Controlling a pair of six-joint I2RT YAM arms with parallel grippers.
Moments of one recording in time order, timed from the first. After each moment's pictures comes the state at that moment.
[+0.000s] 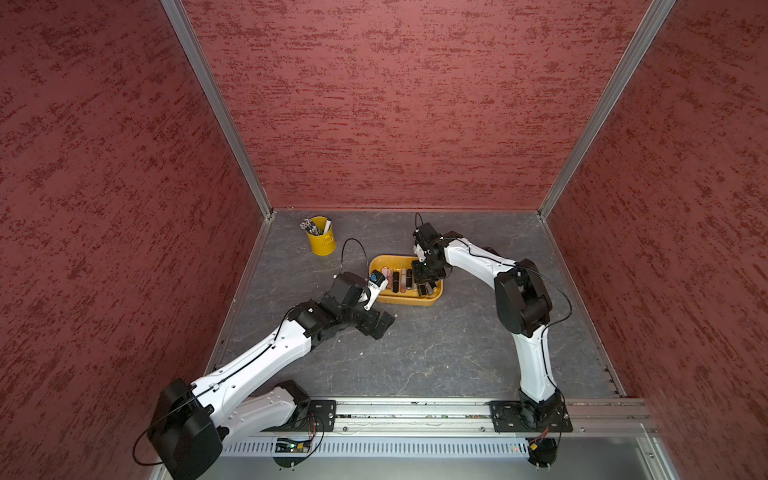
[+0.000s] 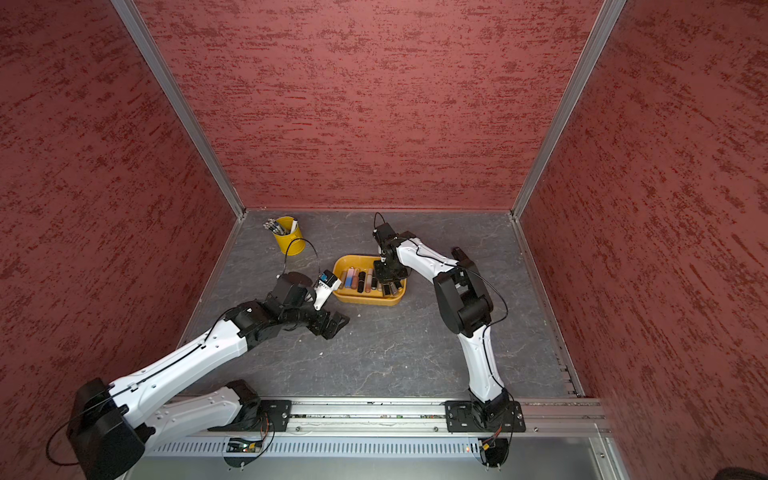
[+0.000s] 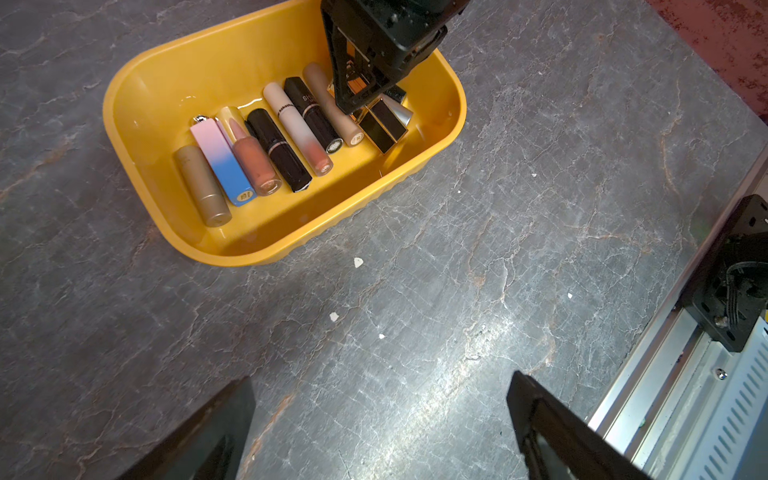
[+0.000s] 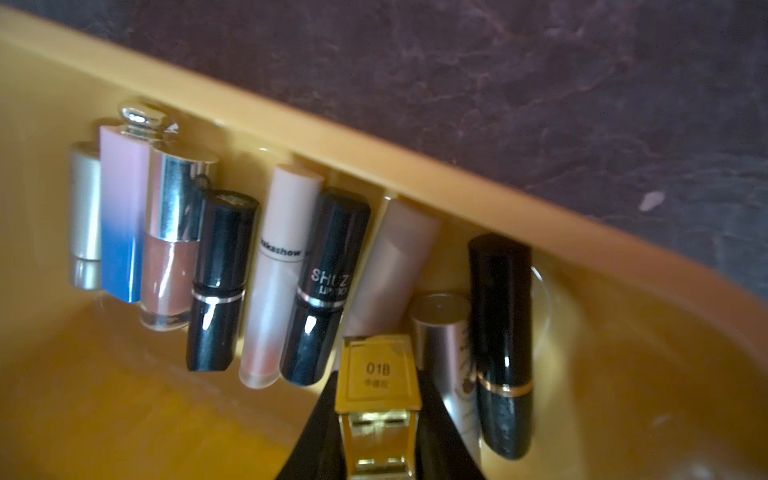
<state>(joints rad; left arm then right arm) -0.67 1.08 0.77 -0.53 0.16 -0.09 0.53 2.16 1.72 -0.86 -0.14 0.36</state>
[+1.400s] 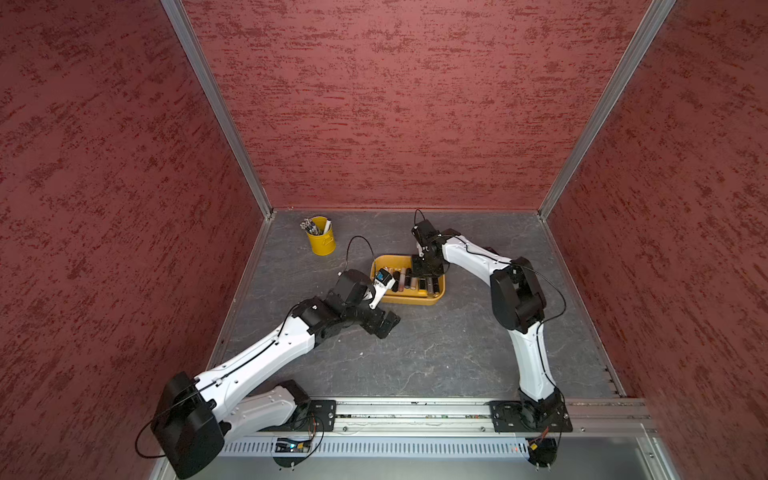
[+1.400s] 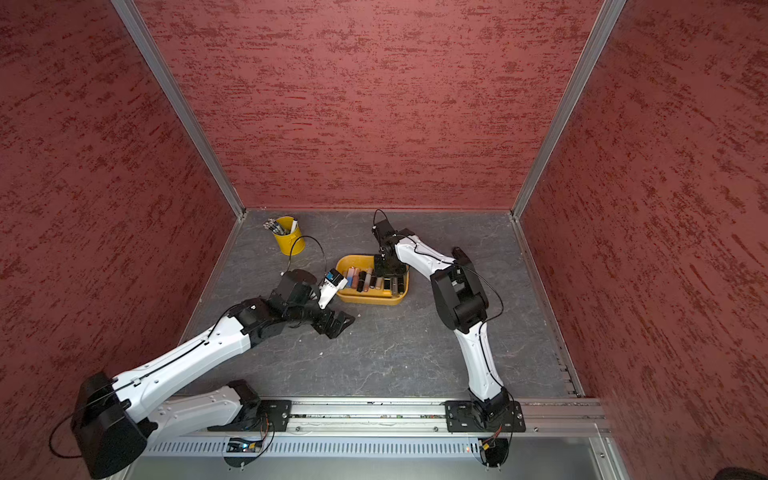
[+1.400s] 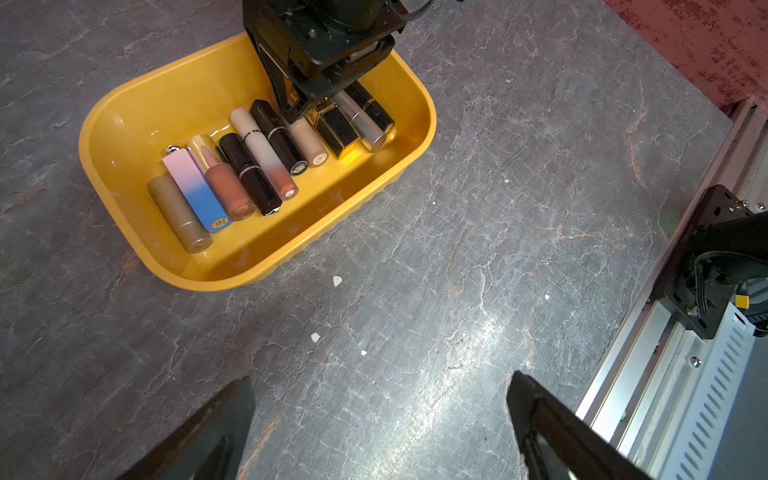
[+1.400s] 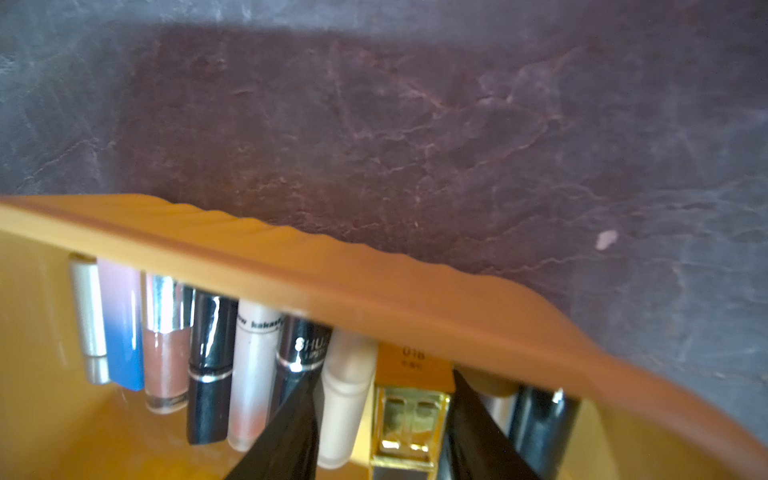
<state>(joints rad) -0.70 1.10 0.81 -0.52 0.17 -0.07 0.52 2.20 1.79 -0.85 -0.09 0.48</state>
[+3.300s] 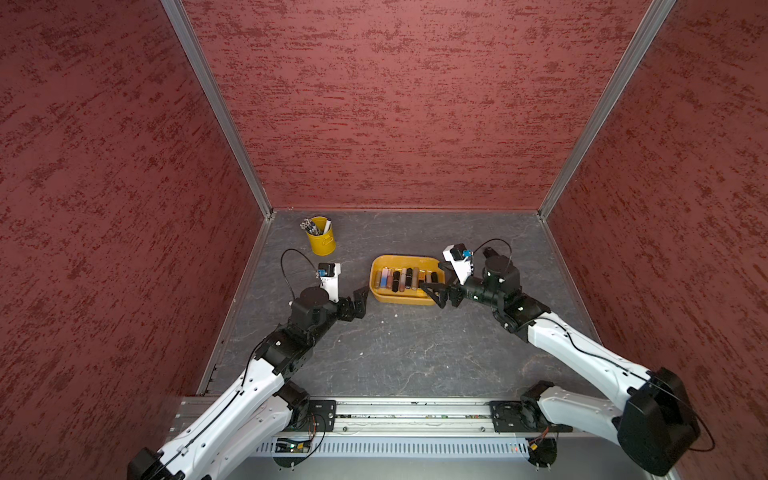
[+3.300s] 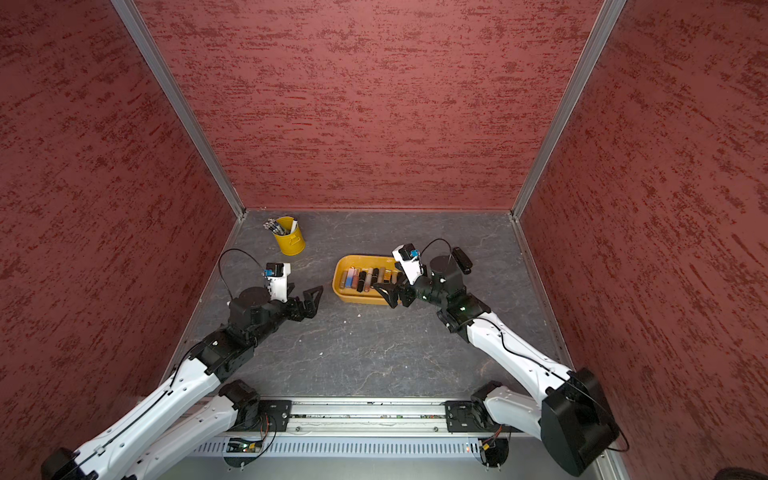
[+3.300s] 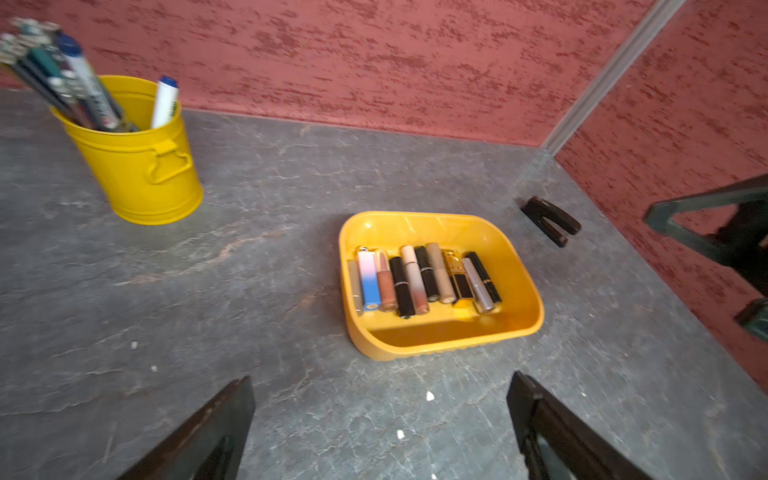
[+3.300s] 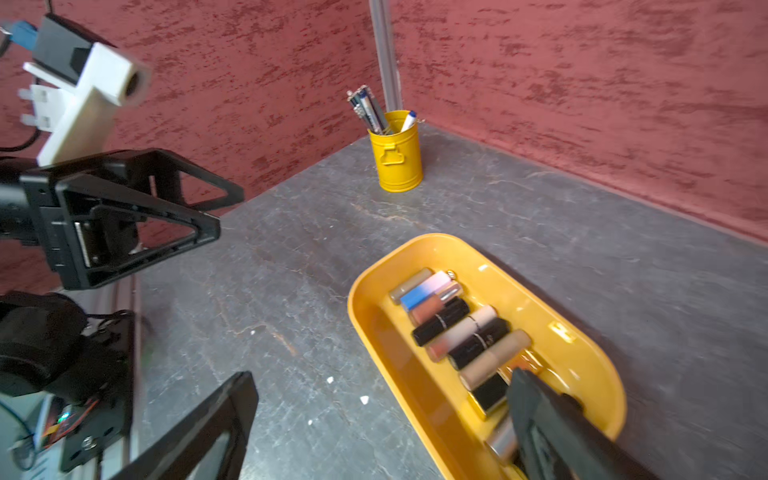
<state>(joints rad) -0.53 0.67 0.51 -0.21 -0.16 -0.36 0.52 1.12 0.70 0.13 -0.40 0.05</state>
